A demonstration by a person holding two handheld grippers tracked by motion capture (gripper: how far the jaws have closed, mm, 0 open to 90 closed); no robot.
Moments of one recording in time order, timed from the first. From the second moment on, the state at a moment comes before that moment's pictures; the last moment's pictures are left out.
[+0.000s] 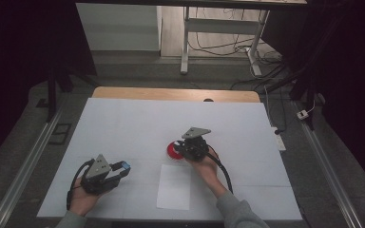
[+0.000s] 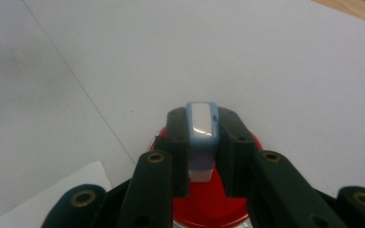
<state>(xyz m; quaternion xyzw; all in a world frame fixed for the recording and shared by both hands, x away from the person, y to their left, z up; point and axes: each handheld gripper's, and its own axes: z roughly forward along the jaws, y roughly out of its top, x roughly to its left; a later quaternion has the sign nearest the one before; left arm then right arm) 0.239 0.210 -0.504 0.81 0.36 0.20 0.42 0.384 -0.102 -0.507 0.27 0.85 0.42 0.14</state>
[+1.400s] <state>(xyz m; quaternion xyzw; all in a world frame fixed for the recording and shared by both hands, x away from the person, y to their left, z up) 0.240 0.213 -0.505 0.81 0.36 0.20 0.42 0.375 -0.125 -0.473 0.28 0.81 0.49 0.13</state>
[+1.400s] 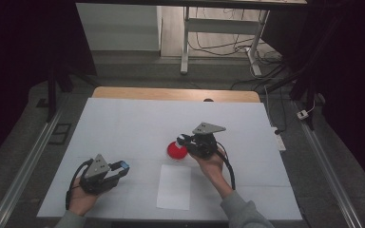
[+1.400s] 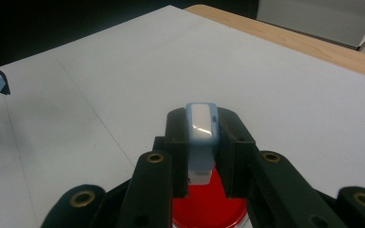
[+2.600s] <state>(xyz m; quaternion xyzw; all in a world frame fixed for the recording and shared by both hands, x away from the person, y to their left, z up) 0.240 0.215 -0.504 0.81 0.37 0.20 0.42 0.362 -0.145 -0.461 0.28 0.81 0.50 0.12</state>
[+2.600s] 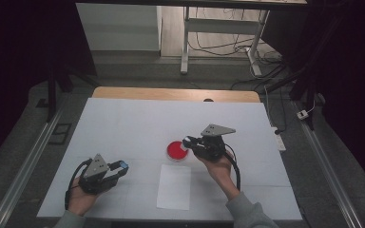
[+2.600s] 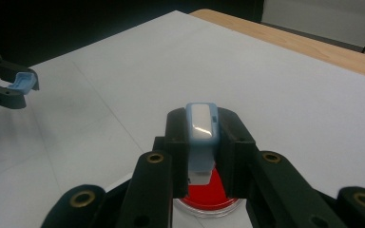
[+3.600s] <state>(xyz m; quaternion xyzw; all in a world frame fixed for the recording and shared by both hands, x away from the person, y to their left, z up) 0.240 0.216 -0.504 0.81 0.37 0.20 0.42 0.343 -0.150 -0.457 0.26 0.81 0.51 0.11</state>
